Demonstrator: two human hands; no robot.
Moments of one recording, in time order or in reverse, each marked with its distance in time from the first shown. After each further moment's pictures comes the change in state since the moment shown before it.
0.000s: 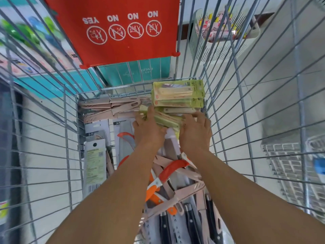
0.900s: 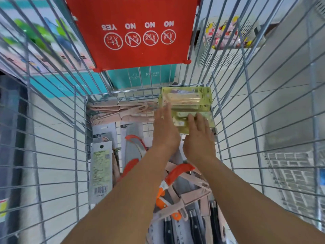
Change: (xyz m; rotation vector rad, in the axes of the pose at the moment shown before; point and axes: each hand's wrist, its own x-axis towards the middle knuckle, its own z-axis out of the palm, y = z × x) left_hand -0.007 0.025 -0.003 -0.266 0.109 0.223; right_hand -0.001 -0.005 -0.001 -0.104 -0.149 -0.087
